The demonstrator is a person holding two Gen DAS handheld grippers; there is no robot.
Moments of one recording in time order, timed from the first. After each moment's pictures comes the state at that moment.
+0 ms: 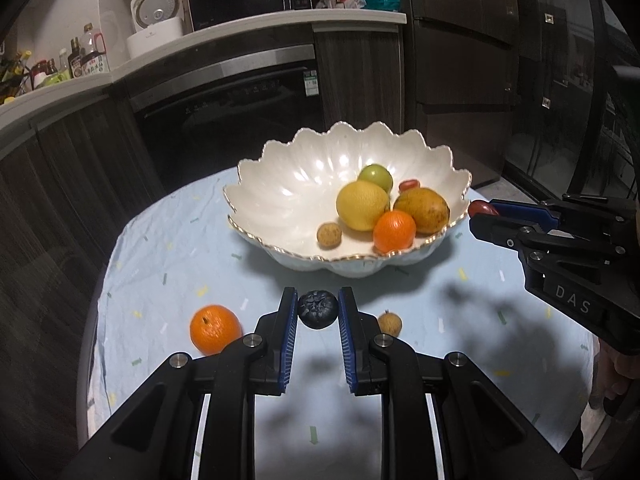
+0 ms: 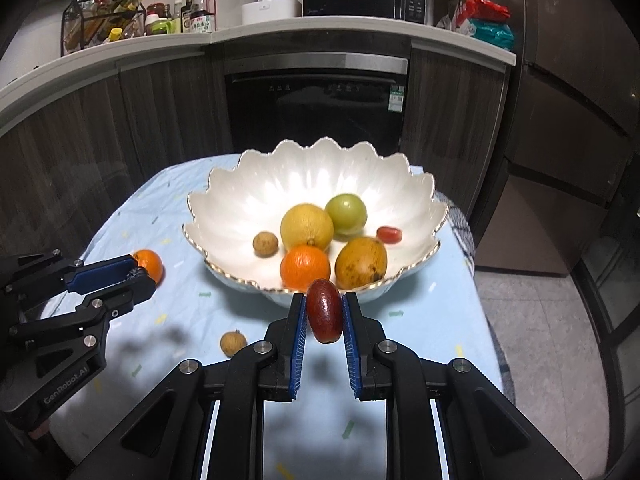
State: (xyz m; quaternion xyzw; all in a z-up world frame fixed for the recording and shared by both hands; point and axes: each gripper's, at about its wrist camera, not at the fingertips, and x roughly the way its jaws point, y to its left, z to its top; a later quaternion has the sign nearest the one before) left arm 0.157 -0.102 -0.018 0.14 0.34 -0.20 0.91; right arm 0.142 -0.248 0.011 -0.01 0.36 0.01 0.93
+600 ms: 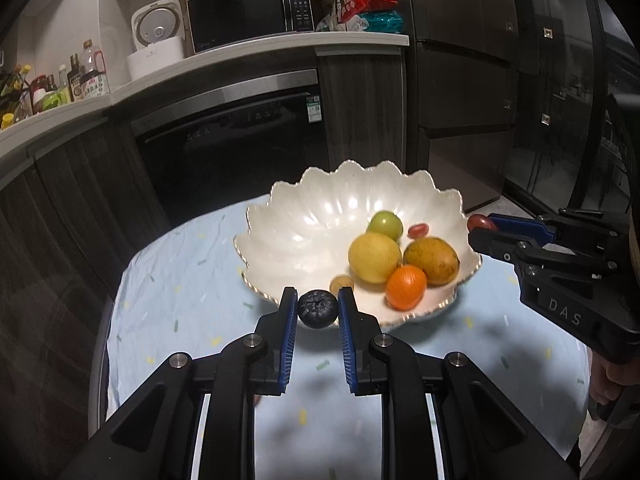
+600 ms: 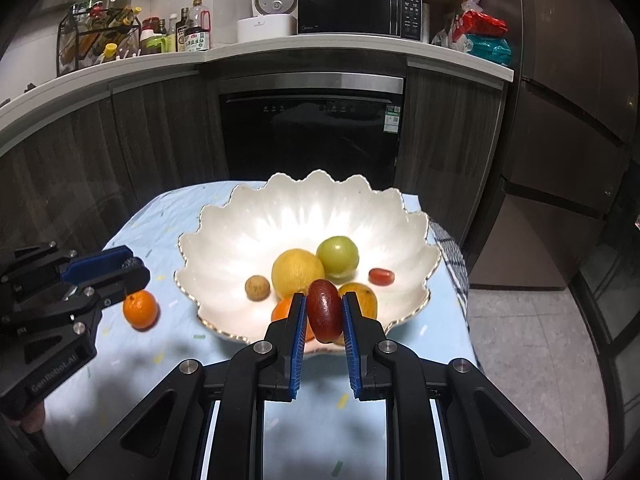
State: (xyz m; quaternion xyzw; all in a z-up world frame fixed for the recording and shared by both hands) left arm 0.187 -0.104 0.013 0.13 0.31 -0.21 0.92; right arm 0.170 -0.255 0.033 -0.01 0.34 0.00 0.94
